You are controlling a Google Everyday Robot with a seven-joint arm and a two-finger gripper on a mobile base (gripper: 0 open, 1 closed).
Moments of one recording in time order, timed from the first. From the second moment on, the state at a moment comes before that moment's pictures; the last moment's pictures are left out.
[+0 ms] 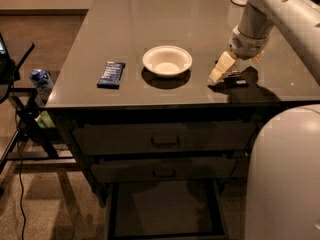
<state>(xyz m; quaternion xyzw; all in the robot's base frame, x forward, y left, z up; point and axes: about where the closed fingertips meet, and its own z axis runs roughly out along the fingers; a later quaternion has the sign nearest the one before) 0.671 -0.248 0.828 -0.26 0.96 0.01 0.08</state>
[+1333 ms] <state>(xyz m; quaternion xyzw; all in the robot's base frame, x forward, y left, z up) 0.679 -0.267 0.806 -0.26 0.96 0.02 0.07</state>
